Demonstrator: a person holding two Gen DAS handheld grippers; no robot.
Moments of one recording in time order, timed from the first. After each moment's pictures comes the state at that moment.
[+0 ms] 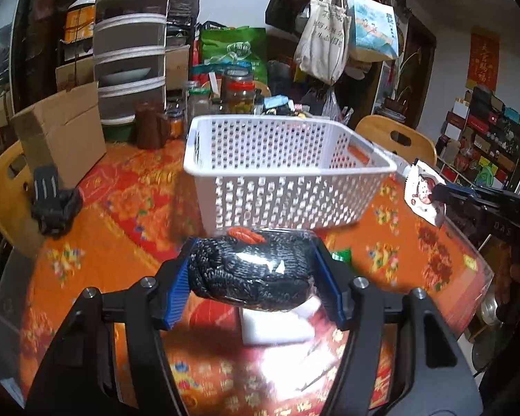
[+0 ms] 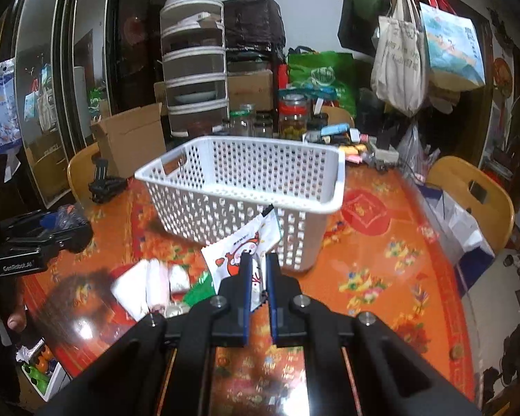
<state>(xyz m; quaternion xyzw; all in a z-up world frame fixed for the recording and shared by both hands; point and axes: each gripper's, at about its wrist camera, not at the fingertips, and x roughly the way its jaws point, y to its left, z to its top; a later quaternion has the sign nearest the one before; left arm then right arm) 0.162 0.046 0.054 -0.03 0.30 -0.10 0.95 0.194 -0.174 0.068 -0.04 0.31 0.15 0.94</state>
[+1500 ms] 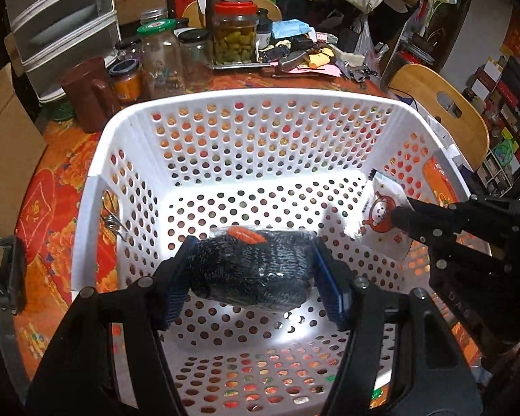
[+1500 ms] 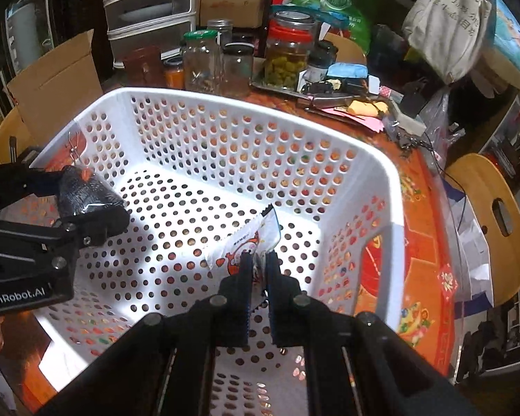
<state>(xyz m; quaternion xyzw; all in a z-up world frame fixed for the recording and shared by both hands) 0.447 -0.020 0.015 -0.01 0.50 -0.09 0.86 0.426 -0.127 0.011 -0.11 0.49 0.10 0.86</state>
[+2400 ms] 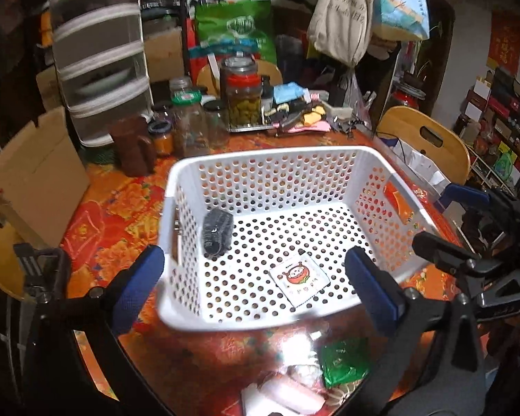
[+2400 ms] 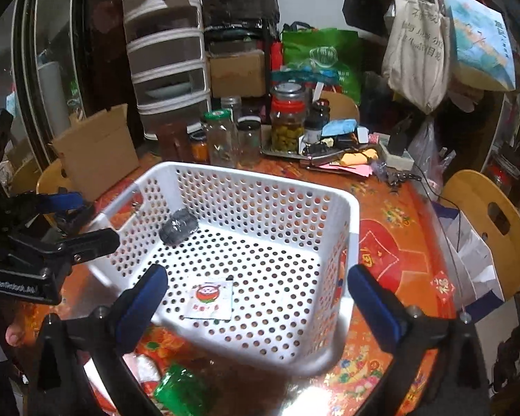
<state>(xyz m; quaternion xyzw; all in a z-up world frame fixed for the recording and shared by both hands) 0.342 0.004 0.103 0.02 0.38 -0.07 0.92 0.344 -0.155 0.085 -0.04 0.36 0.14 0.92</state>
